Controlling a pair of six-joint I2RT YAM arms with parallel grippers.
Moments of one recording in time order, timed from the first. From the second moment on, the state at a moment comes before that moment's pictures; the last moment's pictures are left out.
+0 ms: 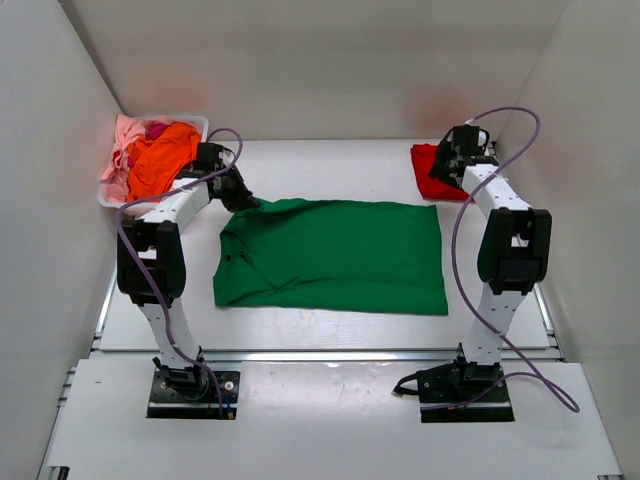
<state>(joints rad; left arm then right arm) -0.10 1.89 1.44 -0.47 0.31 -0.60 -0.01 2.00 1.62 -0.39 0.12 0.36</state>
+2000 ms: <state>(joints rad) -0.06 1.42 0.95 -0.57 0.34 -0.66 -0.03 1.68 1.09 -0.33 -0.14 0.29</state>
